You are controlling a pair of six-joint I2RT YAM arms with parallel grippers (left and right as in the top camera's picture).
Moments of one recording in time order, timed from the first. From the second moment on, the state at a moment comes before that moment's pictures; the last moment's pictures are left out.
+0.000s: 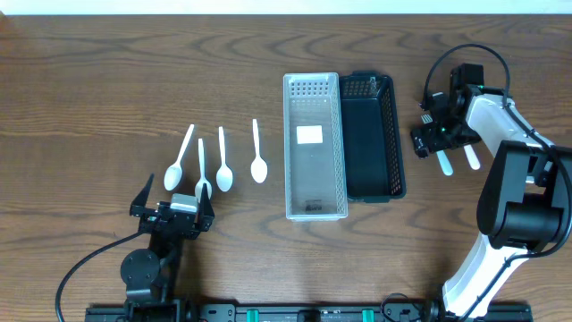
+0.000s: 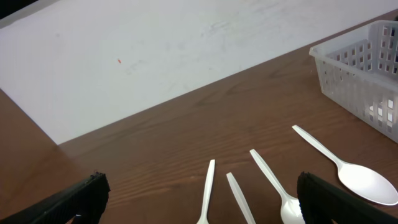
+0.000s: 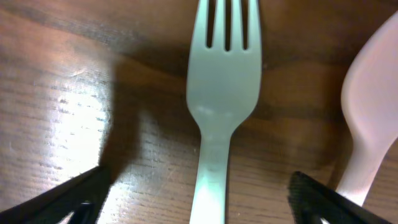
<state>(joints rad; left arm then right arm) 0.05 0.01 0.02 -0.10 0.13 0.37 -0.12 2.04 1.36 -0.78 0.02 -0.37</state>
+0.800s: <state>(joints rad) 0.05 0.01 0.02 -0.10 0.13 0.37 -0.13 2.05 1.37 -0.79 -0.03 -0.36</state>
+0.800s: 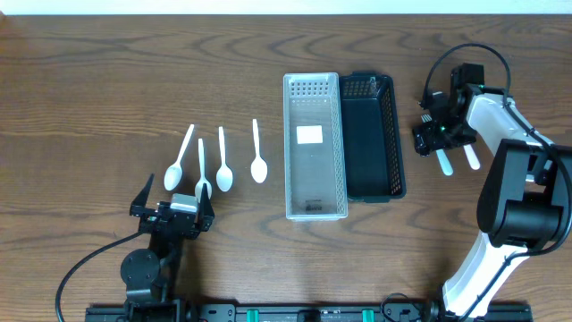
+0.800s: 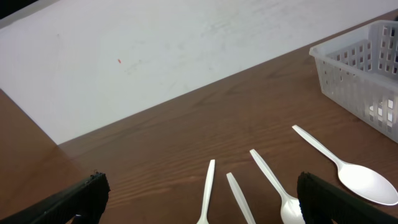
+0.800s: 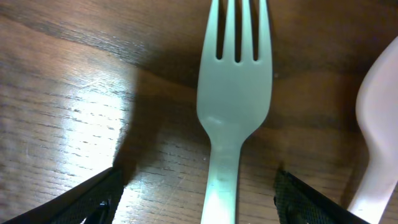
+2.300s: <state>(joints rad) 0.05 0.01 0.02 -0.10 0.13 0.37 -0.06 2.15 2.23 -1.52 -0.04 -0.11</state>
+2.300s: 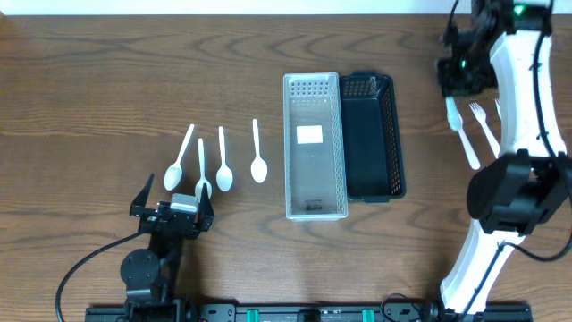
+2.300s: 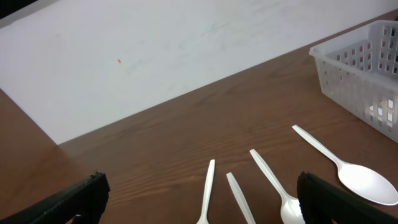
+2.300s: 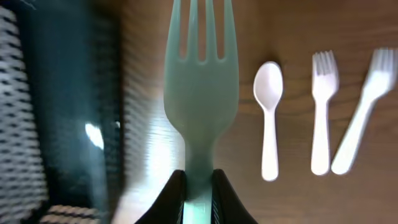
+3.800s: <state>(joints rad) 0.05 0.01 0.02 -0.10 0.13 0.38 0.32 2.14 1.92 -1.36 0.03 0.24</state>
